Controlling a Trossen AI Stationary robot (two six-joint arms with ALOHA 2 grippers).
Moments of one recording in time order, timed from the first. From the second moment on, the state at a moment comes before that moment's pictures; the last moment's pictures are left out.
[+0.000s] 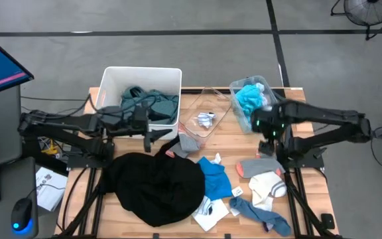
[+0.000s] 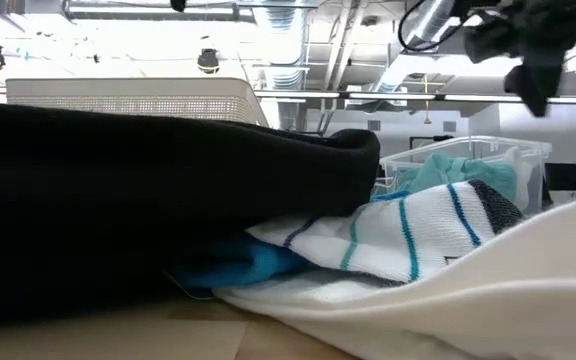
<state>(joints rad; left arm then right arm) -0.08 0.97 0.89 0.01 -0.26 -0.10 -0.14 1.11 1.04 -1.45 -0.13 0.29</state>
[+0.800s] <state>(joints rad) -0.10 0.98 0.89 -0.01 -0.26 -0.14 0.11 1.34 0.78 -1.27 -0.11 0.75</state>
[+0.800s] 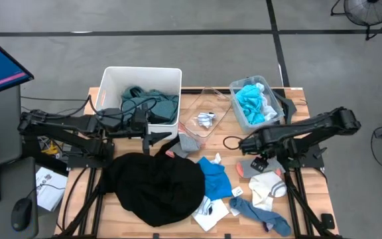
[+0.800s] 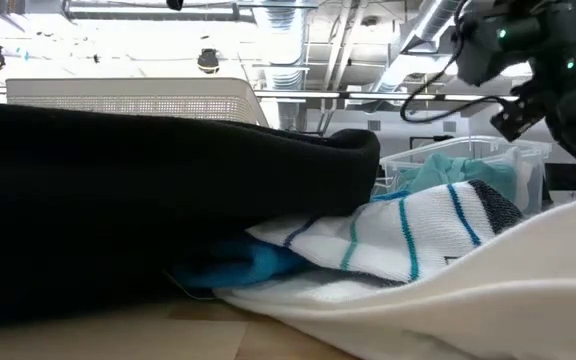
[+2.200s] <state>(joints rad) -0.10 0.98 0.89 0.01 -0.26 -0.14 -0.17 1.43 1.52 -0.95 0.24 0.42</state>
